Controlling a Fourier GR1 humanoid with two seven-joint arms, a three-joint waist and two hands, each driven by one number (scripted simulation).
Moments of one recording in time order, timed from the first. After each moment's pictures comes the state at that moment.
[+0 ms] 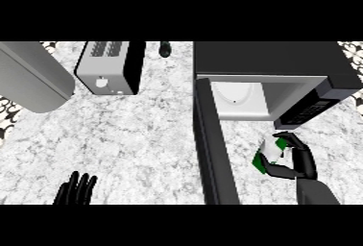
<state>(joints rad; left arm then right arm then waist) 0.55 0.35 -0.50 -2.04 0.24 0.24 -0.52 -0.37 -0.20 -0.32 -0.38 0.19 -0.05 -1.08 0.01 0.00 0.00</state>
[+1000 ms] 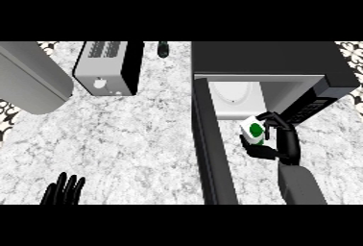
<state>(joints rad) 0.58 0.37 -0.40 -2.00 0.31 0.15 -0.55 -0.30 -0.05 -0.20 -0.88 0.17 -0.14 -0.82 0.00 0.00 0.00</state>
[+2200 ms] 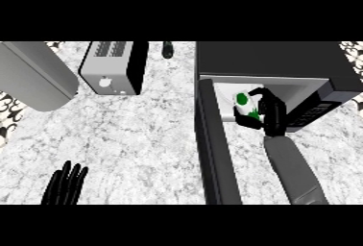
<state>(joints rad) 0.50 0.36 -0.35 -1.92 0.32 0.09 -0.53 -0.59 -0.08 -0.19 -0.54 0.36 -0.69 -0.65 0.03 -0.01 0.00</state>
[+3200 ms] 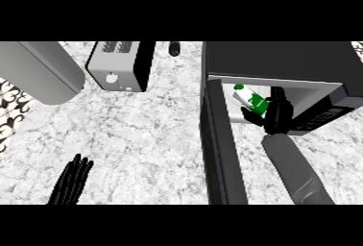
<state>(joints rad) 0.44 0.38 -0.35 -1.87 0.23 0.11 -0.49 -0.66 -0.11 -0.14 -0.41 0.46 -1.01 -0.49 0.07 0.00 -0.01</state>
